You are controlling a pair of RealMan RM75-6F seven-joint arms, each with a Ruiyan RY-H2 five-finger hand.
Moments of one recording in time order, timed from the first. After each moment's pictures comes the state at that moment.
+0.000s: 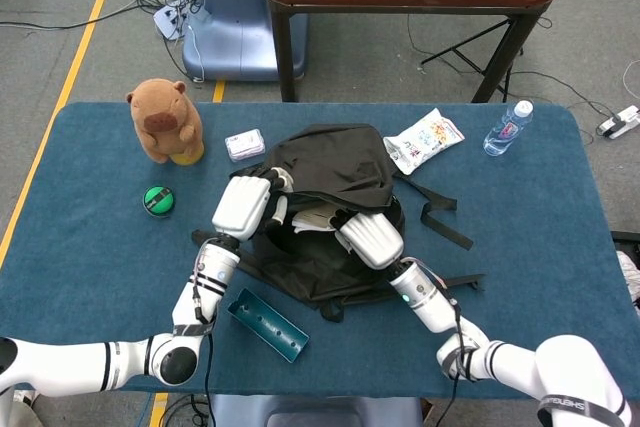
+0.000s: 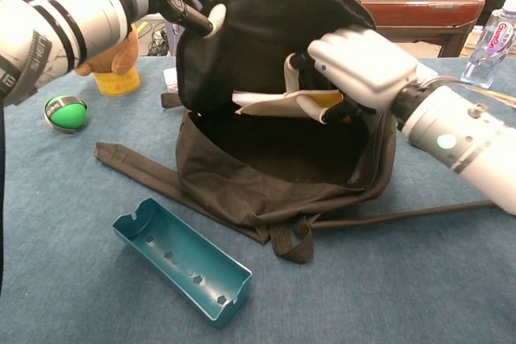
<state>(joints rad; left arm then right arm) -0.92 -1.58 -0.38 -1.71 0.89 1.19 0.45 0.76 -1.79 0.10 -1.06 -1.61 1.32 -0.18</state>
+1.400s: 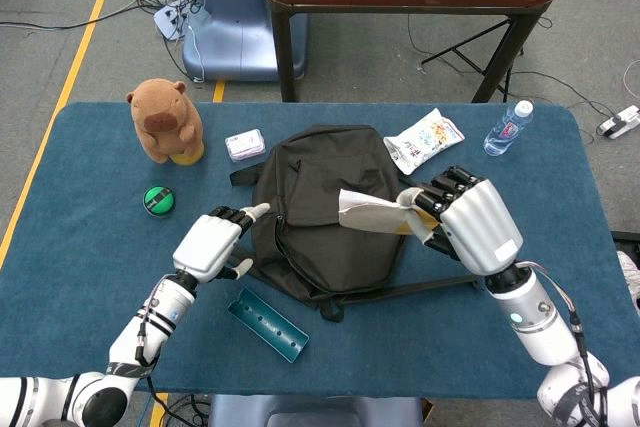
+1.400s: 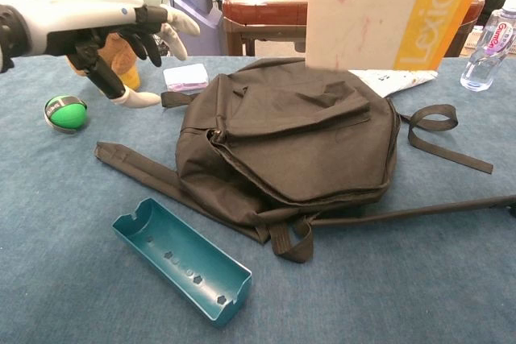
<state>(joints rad) -0.82 -1.24 -0.17 -2.06 0.91 1.14 0.58 0.59 -1.10 0.22 -1.85 -1.64 1.47 -0.18</state>
